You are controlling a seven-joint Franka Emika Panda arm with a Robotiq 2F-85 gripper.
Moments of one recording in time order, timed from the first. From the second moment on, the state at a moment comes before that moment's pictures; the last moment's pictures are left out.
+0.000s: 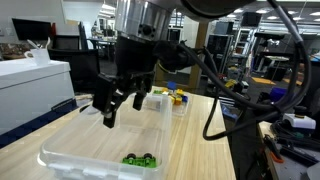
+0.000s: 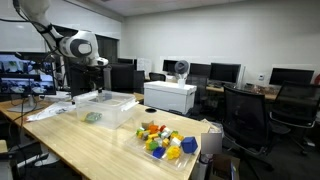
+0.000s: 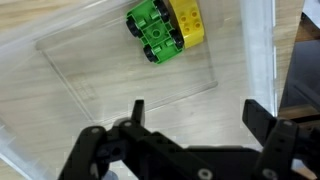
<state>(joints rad) 0.26 0.12 0.11 -2.26 0.05 2.57 0.35</state>
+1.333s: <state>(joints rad) 0.19 0.00 0.15 -2.47 0.05 2.56 0.35</state>
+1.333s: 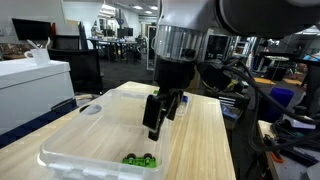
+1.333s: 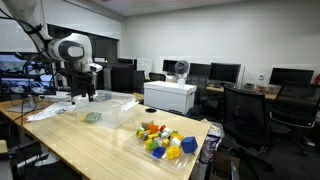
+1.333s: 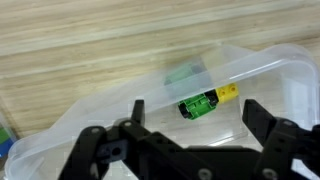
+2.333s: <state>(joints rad) 0.20 0.09 0.16 -2.38 -0.08 2.54 0.08</state>
